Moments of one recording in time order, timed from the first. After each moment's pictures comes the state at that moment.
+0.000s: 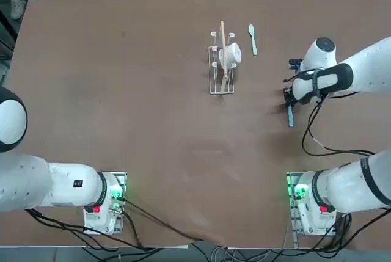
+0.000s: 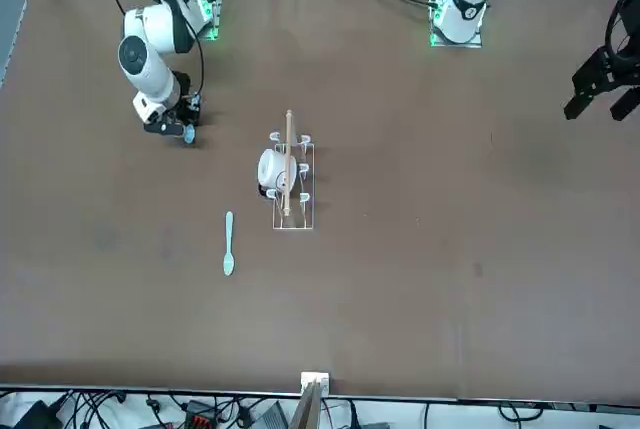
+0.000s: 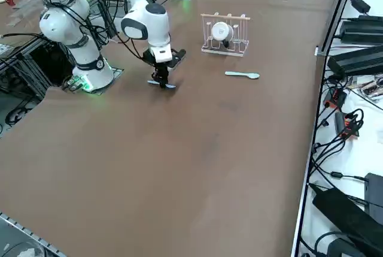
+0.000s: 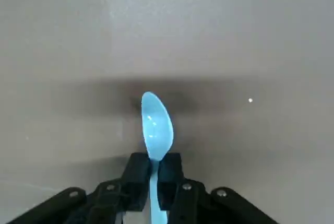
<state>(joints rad) 0.25 0.06 -0.08 -2.75 0.00 2.70 0.23</state>
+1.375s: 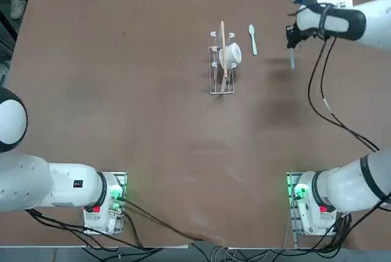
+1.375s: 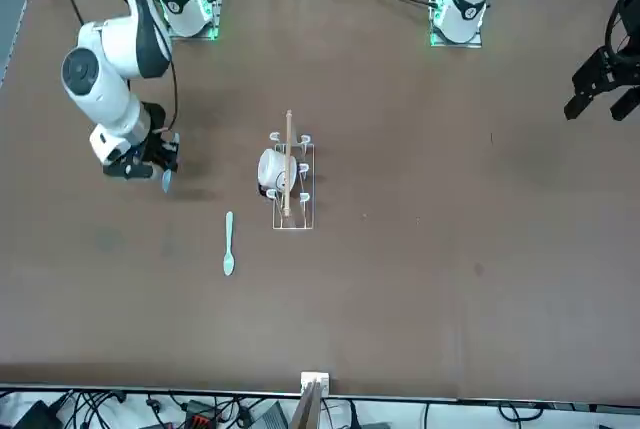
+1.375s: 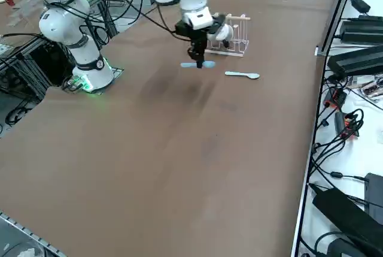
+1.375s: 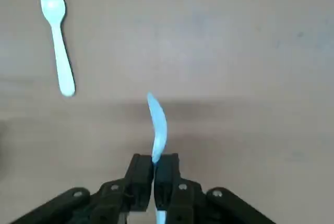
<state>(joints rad) 0.23 0.15 -0.08 -2.14 0.00 2.30 0.16</state>
